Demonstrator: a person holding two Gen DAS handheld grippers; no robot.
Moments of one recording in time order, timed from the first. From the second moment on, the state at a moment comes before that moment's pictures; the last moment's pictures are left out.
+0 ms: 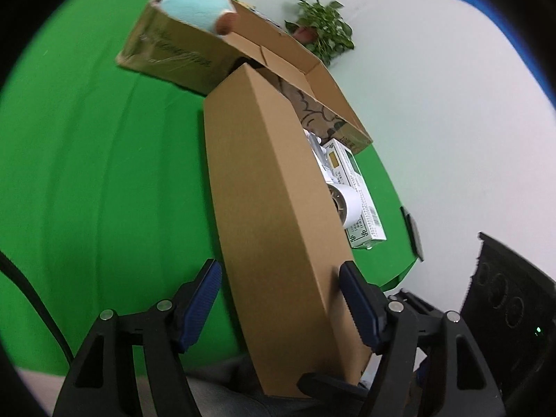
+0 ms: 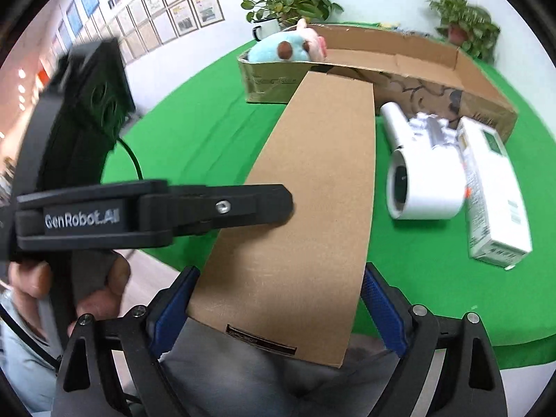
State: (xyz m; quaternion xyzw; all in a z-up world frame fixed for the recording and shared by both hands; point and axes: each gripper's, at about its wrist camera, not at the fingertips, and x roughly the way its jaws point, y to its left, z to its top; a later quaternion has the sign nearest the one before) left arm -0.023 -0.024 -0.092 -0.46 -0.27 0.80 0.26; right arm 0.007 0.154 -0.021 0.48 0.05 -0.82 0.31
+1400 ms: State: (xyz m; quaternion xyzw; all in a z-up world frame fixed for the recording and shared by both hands) left arm -0.022 0.056 -0.031 -0.43 -0.16 0.85 0.26; right arm 0.010 0.215 -0.002 0.48 -0.01 -0.80 0.36
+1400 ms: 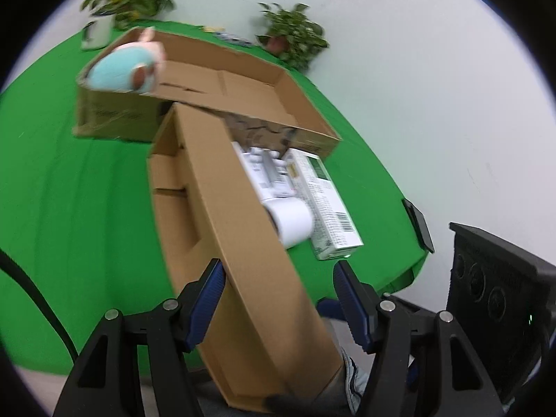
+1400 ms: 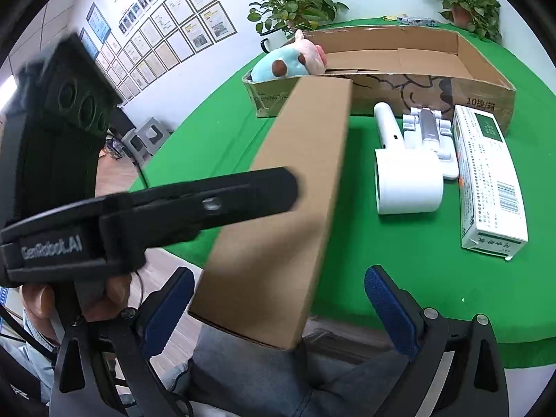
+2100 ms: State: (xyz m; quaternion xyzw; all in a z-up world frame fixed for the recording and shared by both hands) left arm -0.025 0.023 -0.047 -0.43 -0.17 0.86 0.22; right arm -0.022 0.282 -0.004 0.47 -0.10 -0.82 0.31
